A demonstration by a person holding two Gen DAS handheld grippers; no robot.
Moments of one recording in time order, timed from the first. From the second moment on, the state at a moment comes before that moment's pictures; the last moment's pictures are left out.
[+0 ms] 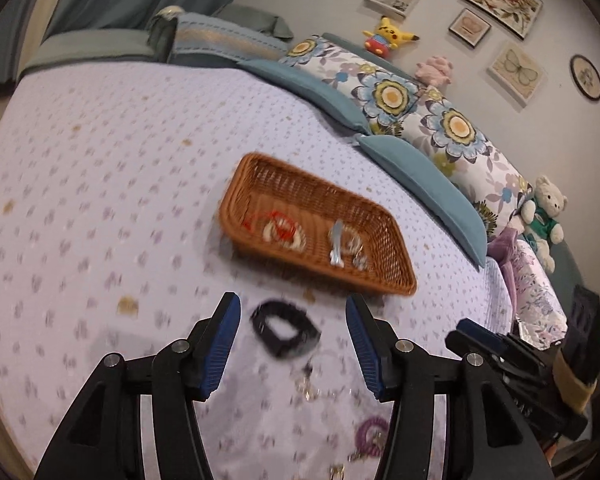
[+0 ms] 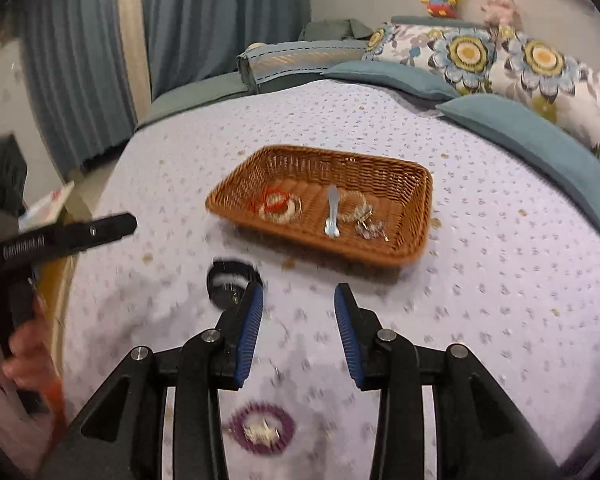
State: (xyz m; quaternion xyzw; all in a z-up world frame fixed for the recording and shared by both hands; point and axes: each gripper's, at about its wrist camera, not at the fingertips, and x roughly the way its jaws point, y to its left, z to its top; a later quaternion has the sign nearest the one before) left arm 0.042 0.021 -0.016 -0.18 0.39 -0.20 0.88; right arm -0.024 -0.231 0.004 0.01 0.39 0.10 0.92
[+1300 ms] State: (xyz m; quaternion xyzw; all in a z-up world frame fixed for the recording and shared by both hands) left arm 0.087 -0.008 -0.103 -0.21 0.48 -0.16 0.84; right arm -0.046 -0.228 -0.100 0.03 0.51 0.19 0.84
